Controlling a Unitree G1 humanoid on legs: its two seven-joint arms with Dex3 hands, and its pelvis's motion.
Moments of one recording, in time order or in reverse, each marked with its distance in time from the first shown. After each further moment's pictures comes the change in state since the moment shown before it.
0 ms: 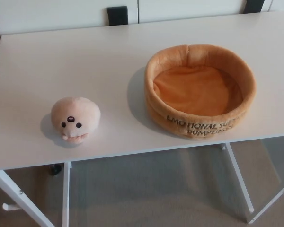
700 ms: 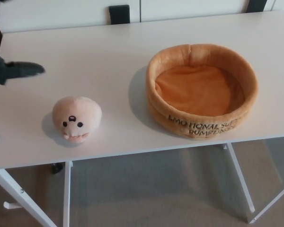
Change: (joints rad) left_arm -0.468 -0.019 -0.583 0.065 0.143 0.329 -0.188; right_arm -0.014 0.000 0.009 -0.001 -0.002 0.002 -0.003
